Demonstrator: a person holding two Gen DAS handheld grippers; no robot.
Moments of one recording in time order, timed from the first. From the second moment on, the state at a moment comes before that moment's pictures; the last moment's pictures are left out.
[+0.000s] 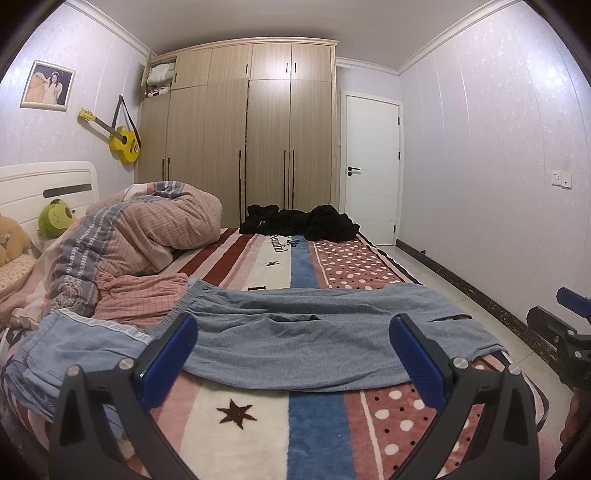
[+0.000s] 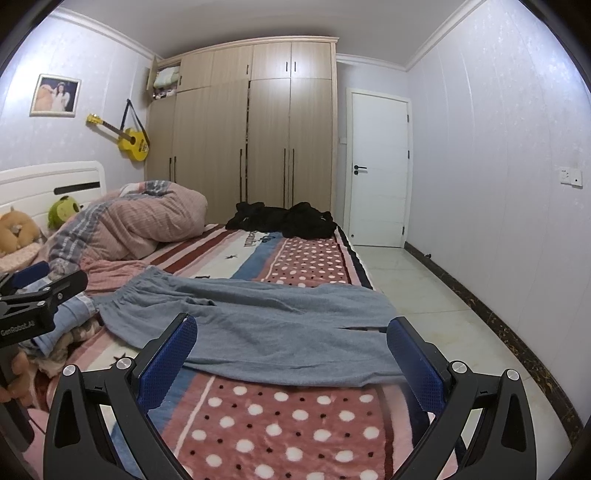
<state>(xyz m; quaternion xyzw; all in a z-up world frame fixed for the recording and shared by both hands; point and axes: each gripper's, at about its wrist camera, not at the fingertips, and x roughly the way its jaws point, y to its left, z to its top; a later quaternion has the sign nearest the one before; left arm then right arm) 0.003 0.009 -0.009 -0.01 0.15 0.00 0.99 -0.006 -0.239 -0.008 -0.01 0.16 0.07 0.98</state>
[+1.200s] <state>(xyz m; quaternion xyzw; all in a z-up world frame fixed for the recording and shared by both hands) 0.170 0.136 -0.169 -0.22 0.37 0.08 0.90 0.155 -0.318 -0.140 0.11 0.34 0.09 0.93</state>
